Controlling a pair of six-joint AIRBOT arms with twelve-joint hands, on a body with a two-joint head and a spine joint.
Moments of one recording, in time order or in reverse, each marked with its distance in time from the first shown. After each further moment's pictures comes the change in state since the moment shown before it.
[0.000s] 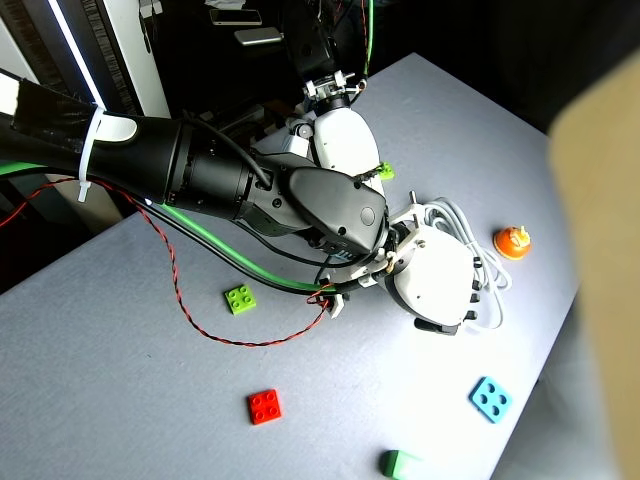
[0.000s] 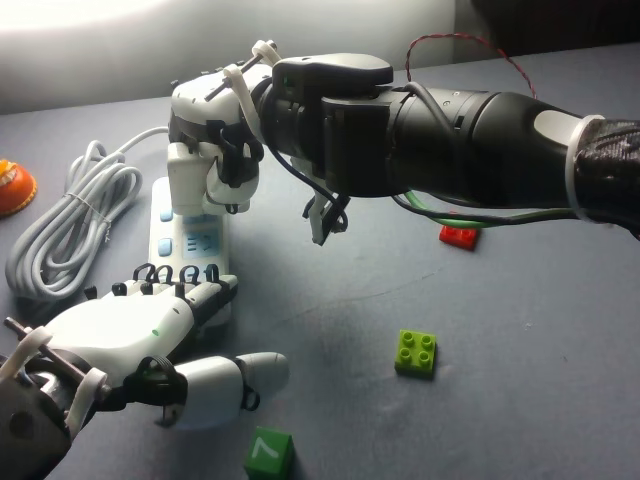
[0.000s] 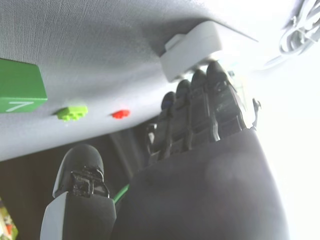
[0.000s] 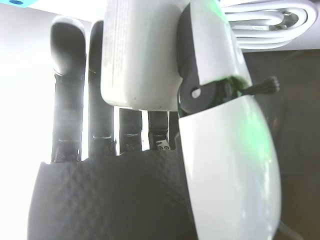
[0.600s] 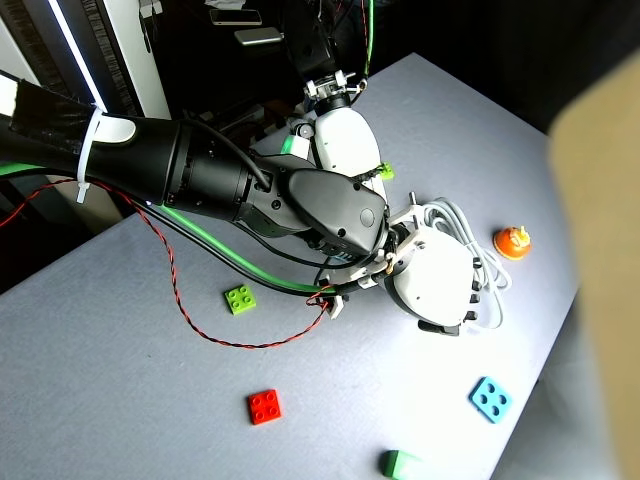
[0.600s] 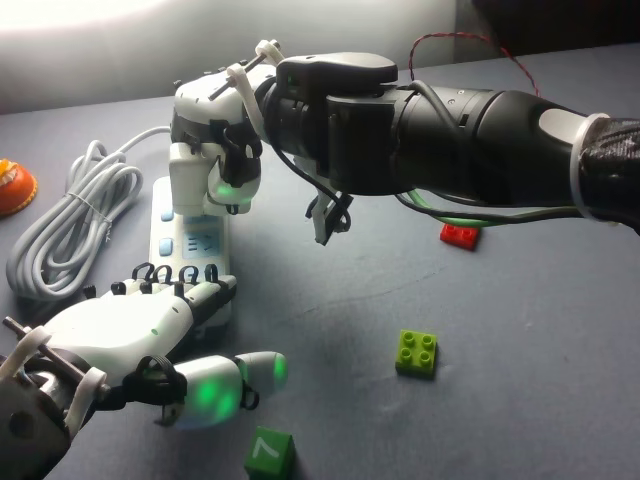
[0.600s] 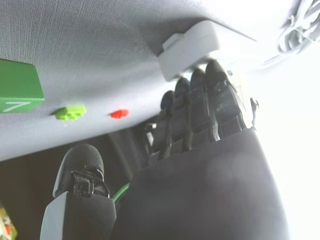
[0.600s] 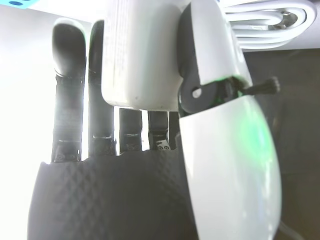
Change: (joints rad) left arm 0.000 0.000 0.000 0.000 -0.004 0.000; right arm 0.000 0.007 -0.001 0.002 -0.008 -0.002
